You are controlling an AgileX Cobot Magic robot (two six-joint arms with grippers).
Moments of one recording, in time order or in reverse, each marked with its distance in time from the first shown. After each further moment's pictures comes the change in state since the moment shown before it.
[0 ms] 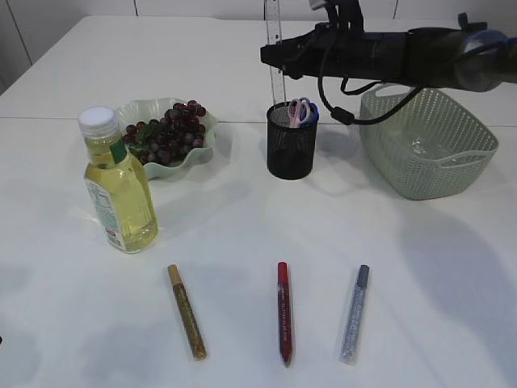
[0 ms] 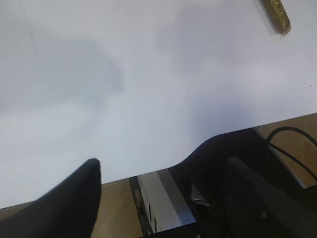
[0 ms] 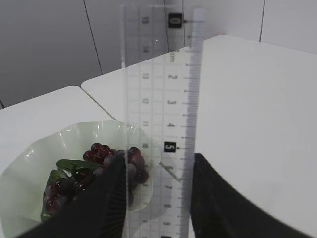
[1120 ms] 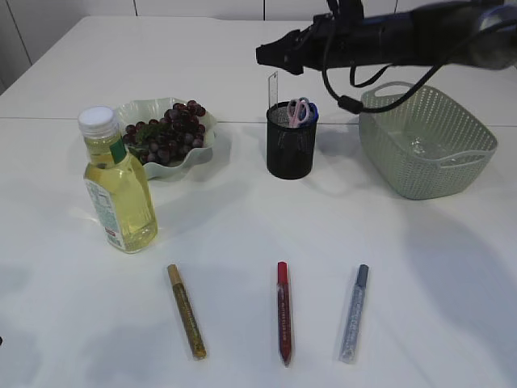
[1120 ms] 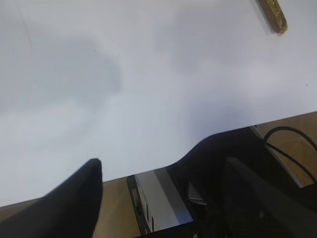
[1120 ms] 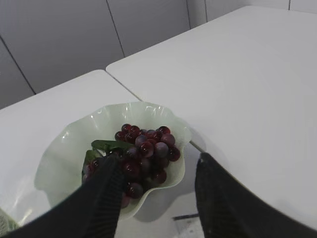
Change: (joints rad) left arm 0.000 0.000 0.000 -0.010 0.002 0.000; right arm -0.002 -0.046 -0.002 -0.196 0.063 0.235
